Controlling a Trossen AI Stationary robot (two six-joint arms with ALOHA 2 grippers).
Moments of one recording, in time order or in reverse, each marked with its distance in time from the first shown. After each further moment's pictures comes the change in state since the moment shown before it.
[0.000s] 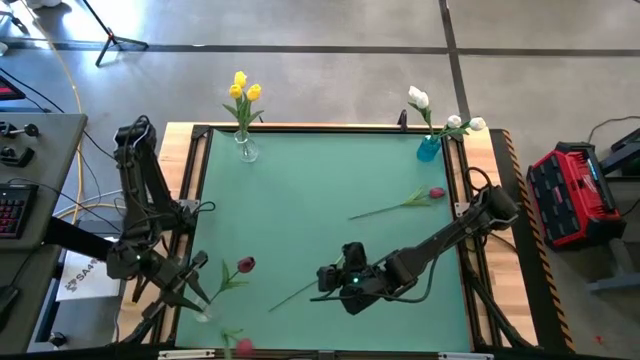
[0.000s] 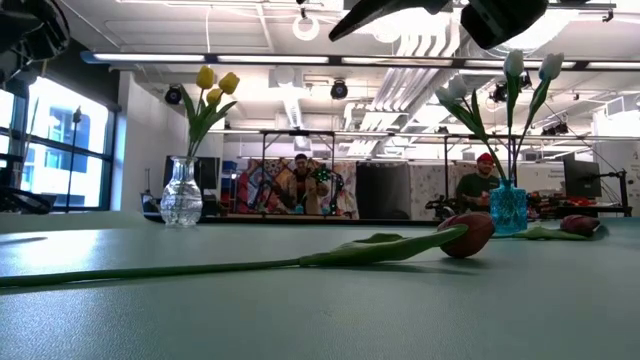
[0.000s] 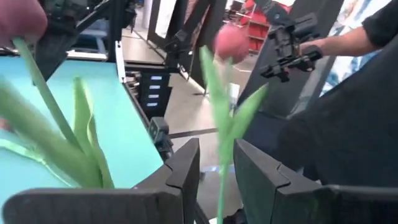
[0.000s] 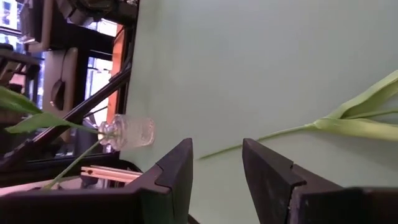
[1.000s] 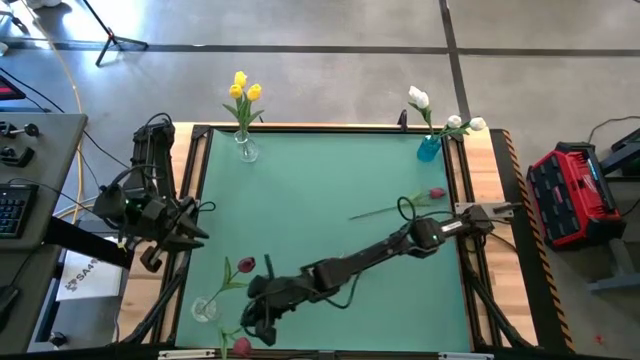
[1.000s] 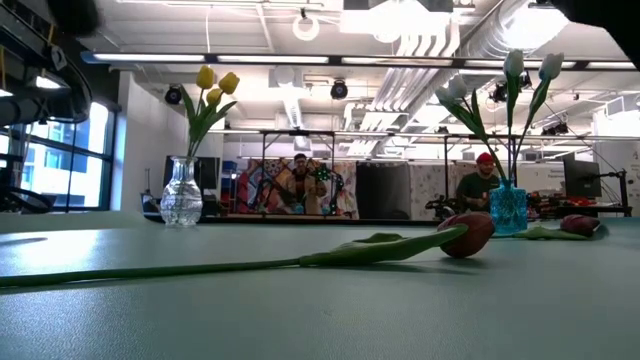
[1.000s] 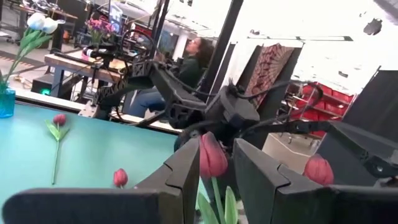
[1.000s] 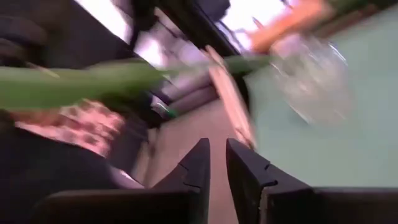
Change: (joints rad) left arm -0.043 -0.442 0.000 -0.044 -0.407 0.251; right arm -0.151 0.685 0.866 0.331 -0.655 -1.080
